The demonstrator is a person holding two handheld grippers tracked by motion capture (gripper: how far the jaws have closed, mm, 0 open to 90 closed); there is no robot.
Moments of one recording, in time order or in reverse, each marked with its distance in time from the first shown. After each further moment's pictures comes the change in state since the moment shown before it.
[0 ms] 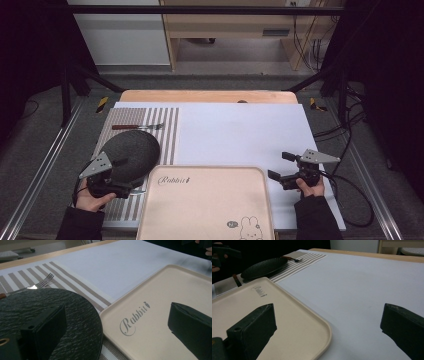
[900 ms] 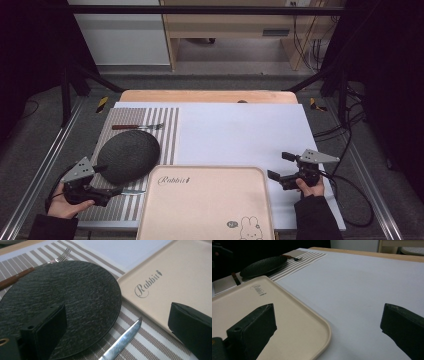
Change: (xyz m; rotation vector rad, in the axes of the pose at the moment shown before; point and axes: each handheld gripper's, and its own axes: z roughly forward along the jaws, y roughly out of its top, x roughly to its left) left arm 0.016 -0.011 -0.045 0.176 0.055 0.047; right arm 0.000 0.000 0.001 0.008 -0.001 -0.007
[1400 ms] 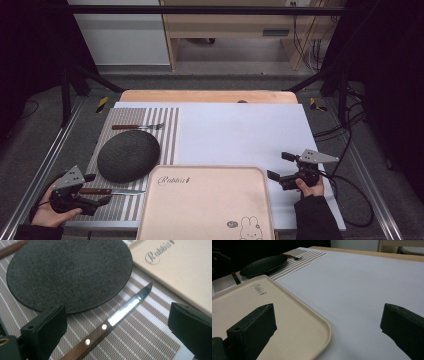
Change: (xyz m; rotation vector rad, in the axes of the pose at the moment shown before) left arm 0.012 -0.031 -0.016 0.121 0.018 -0.014; right arm 0.000 0.000 0.001 0.006 -0.002 -0.004
